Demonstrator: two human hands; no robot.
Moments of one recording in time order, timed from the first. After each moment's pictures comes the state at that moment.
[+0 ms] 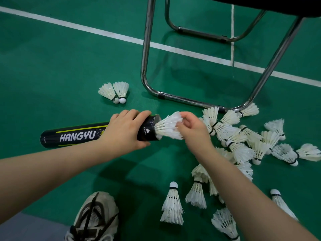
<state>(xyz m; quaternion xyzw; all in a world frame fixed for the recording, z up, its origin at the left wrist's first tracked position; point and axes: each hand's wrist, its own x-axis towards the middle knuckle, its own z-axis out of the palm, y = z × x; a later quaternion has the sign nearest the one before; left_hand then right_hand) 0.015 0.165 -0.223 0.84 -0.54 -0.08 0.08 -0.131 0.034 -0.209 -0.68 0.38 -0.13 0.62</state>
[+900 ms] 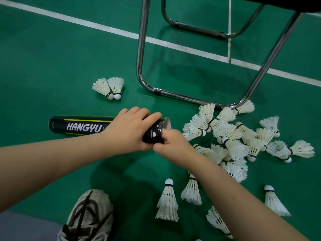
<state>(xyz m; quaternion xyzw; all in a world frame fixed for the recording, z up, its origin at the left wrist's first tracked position) 0.007 0.151 -0.224 0.75 -0.65 0.00 0.08 -0.127 0.061 -0.206 -0.83 0.25 0.05 0.50</state>
